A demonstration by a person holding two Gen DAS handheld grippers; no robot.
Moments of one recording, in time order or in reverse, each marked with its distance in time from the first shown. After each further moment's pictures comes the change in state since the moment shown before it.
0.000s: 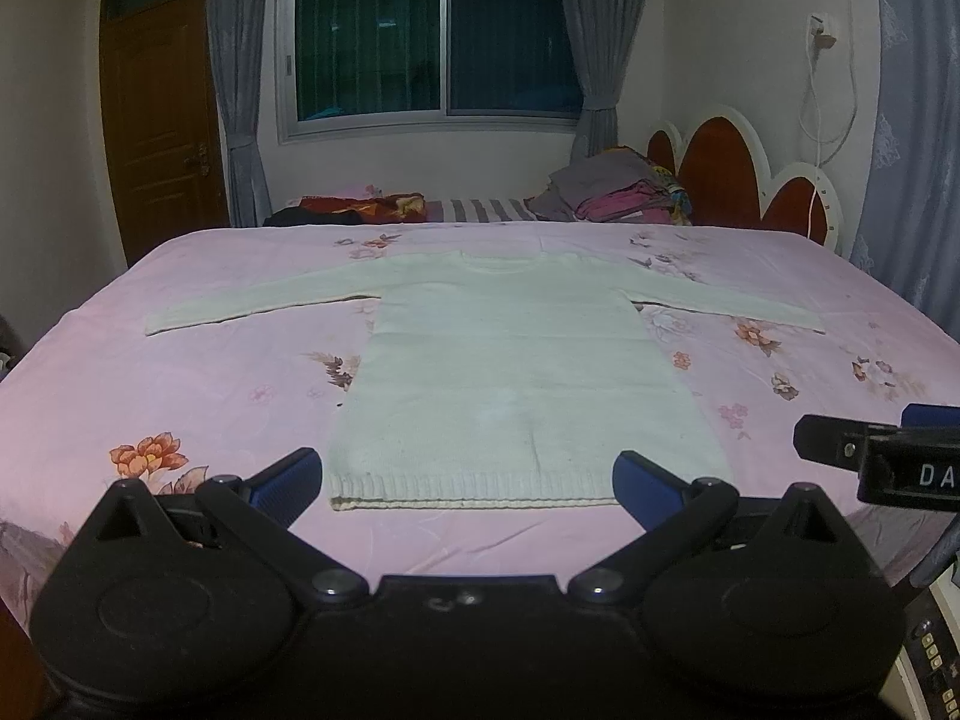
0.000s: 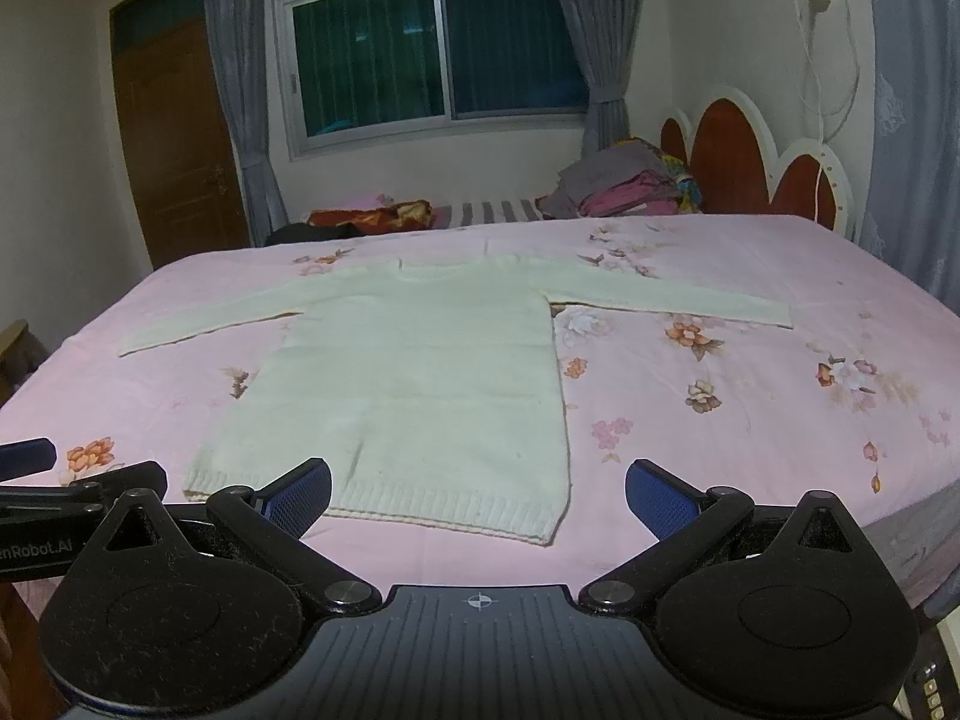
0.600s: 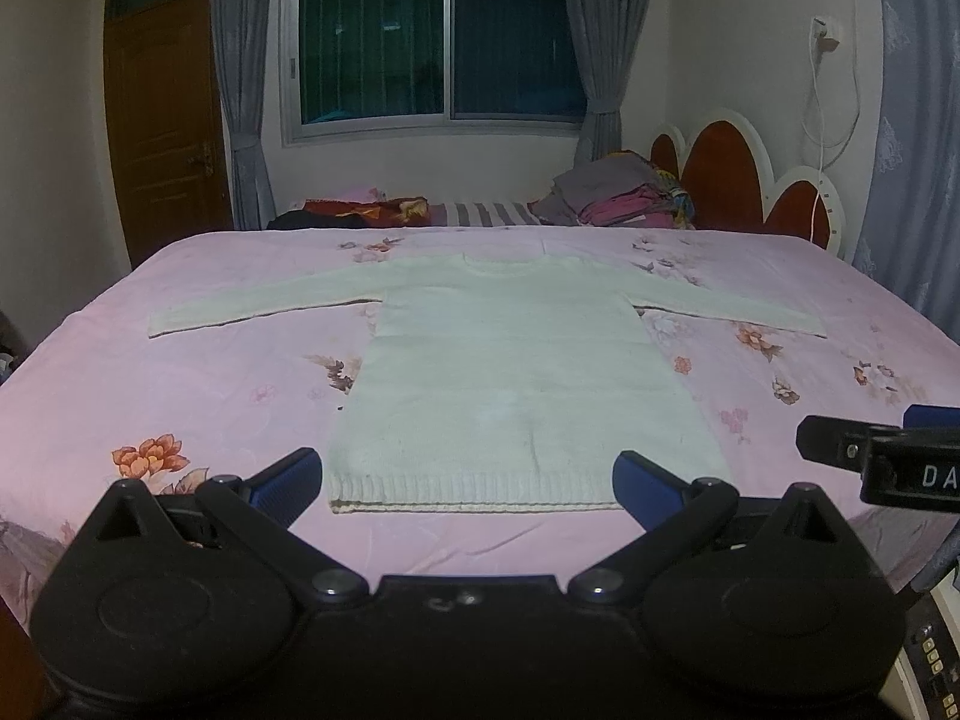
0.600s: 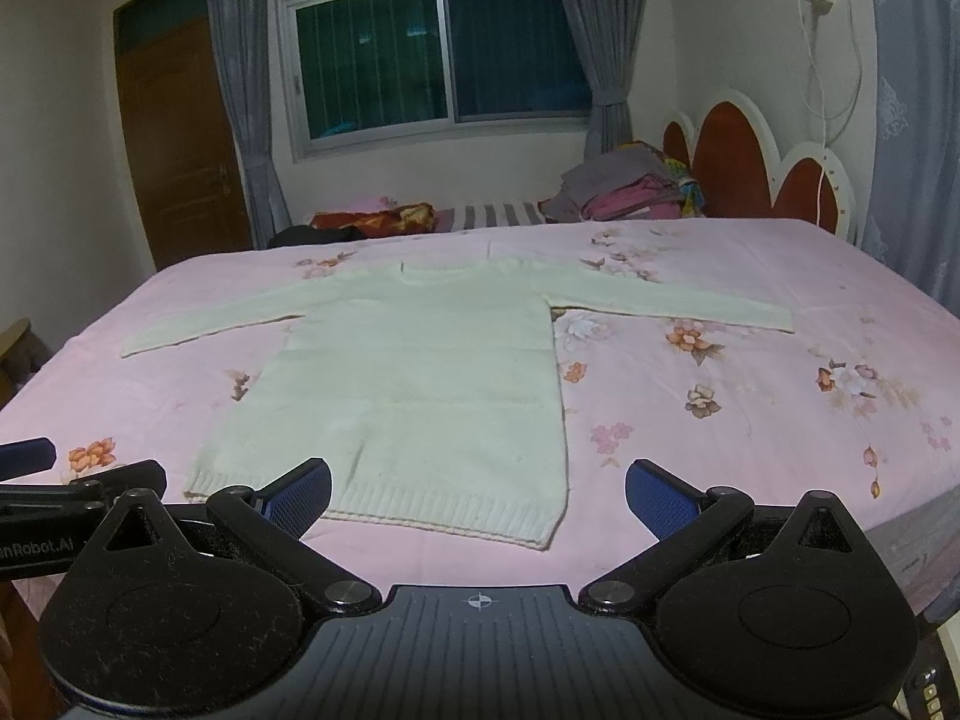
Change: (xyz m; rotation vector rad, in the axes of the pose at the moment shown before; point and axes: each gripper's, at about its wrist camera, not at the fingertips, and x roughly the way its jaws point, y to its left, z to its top) left arm -0.004 -0.001 -0.003 -0.008 -0.006 0.003; right arm -0.001 -0.001 0.001 -0.006 -0.006 0.002
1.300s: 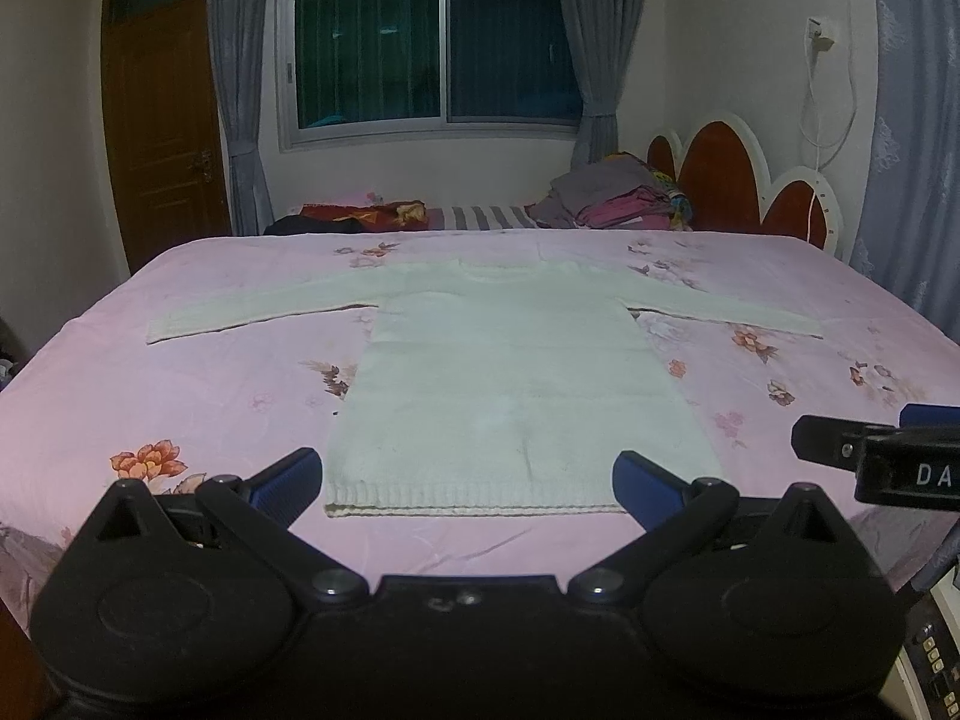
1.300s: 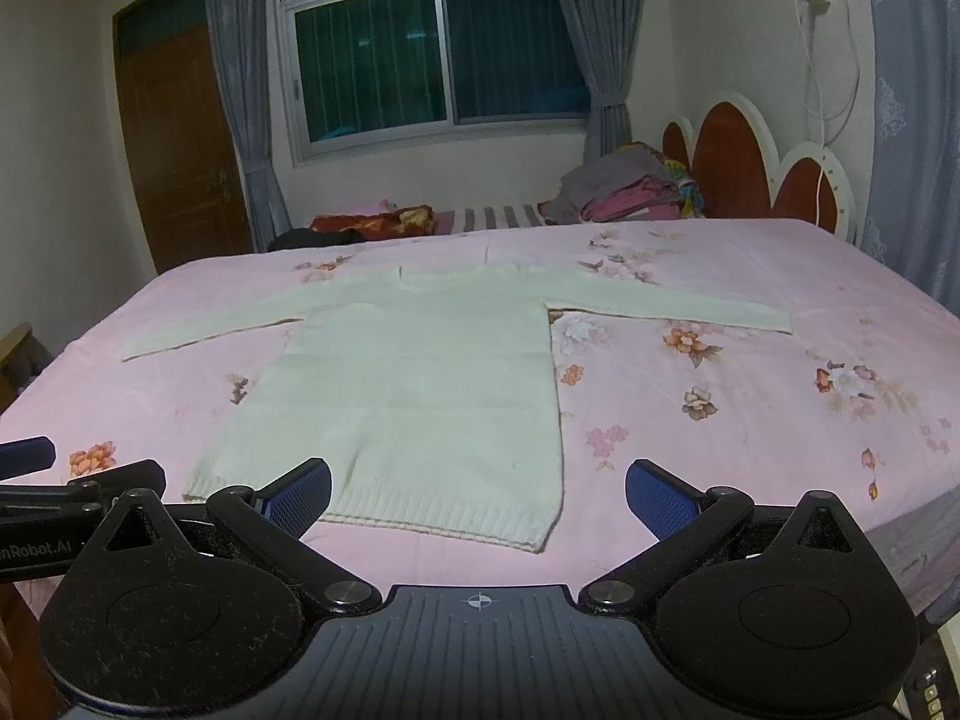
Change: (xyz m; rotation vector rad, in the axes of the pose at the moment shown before) left arm -0.001 0.000 0.002 0.007 -0.004 -0.001; right arm 0.001 -0.001 0.004 0.002 -0.002 0.001
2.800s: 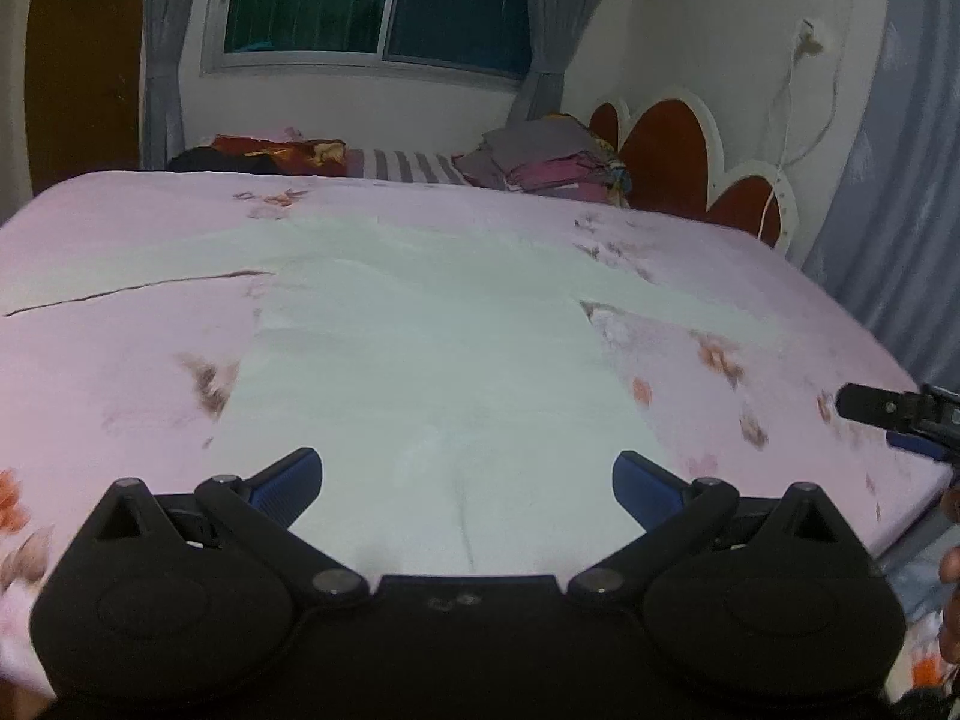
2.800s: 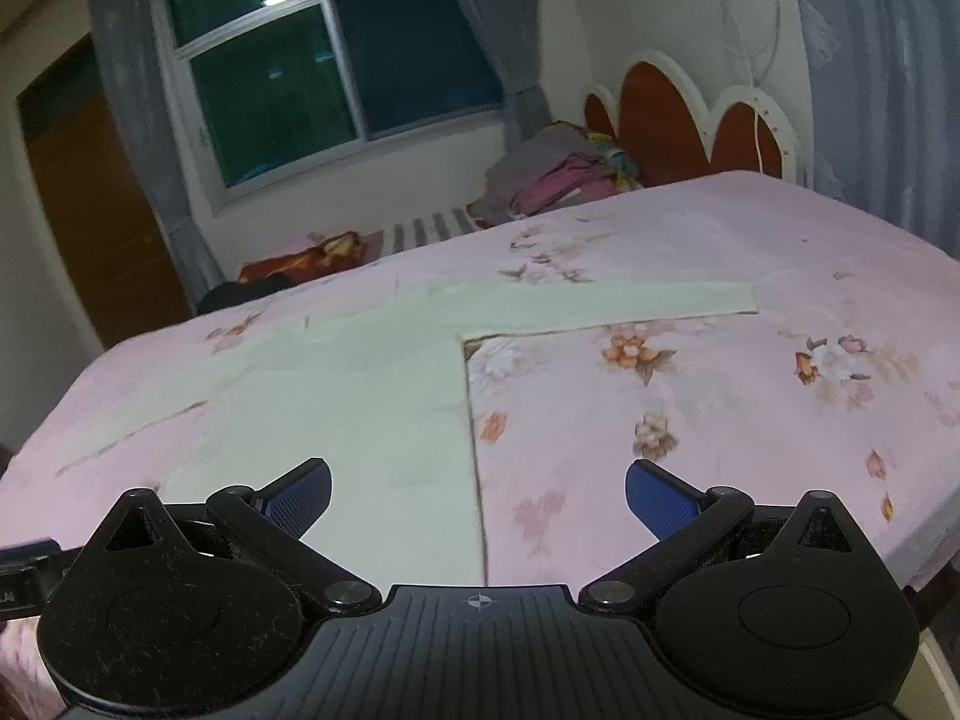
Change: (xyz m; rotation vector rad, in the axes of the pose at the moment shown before) left arm 0.145 0.013 0.059 -0.077 0.107 -0.223; right arm 0.083 -0.095 0.054 0.222 -0.017 -0.056
